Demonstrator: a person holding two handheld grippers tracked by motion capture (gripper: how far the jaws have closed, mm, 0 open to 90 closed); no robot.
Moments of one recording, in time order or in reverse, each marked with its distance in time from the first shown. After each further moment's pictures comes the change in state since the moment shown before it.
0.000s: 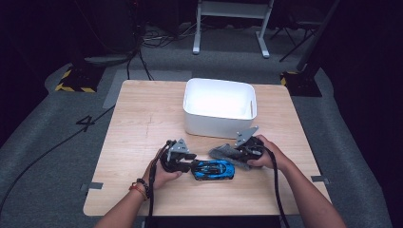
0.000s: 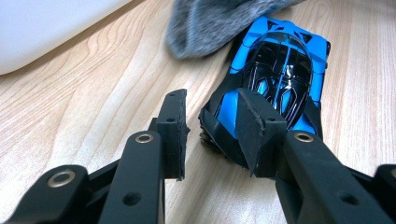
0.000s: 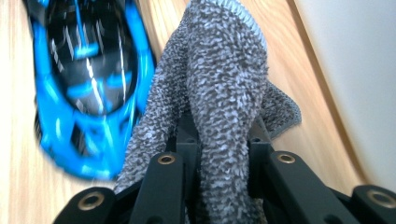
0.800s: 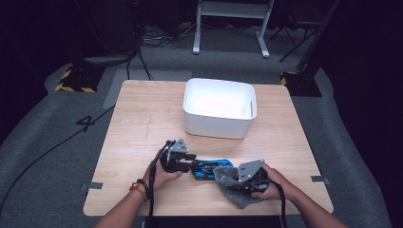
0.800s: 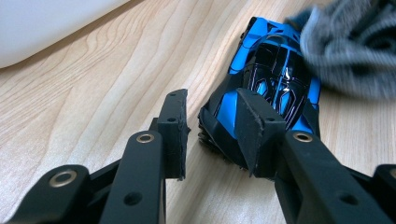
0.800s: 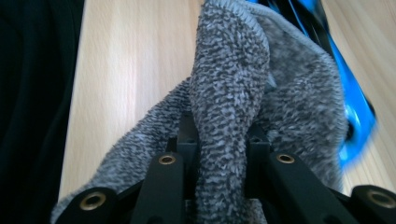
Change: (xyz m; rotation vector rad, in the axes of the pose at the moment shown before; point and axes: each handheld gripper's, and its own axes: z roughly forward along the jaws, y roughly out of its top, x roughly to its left) left arm 0.000 -0.001 0.001 -0.009 -0.006 -0.021; right arm 0.101 -0.004 -0.008 -0.066 0.096 -0.174
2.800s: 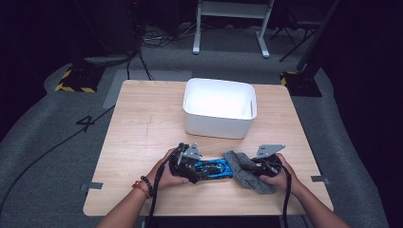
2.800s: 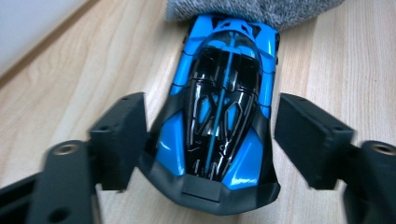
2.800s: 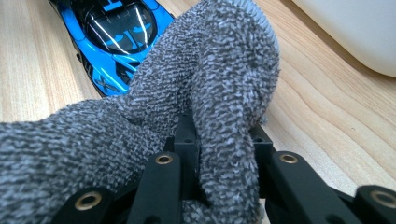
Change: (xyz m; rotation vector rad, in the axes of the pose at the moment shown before) left arm -0.026 0.021 0.011 0.112 -0.038 0.146; right arm -0.054 -0.067 -0.020 -0.114 -0.209 0.364
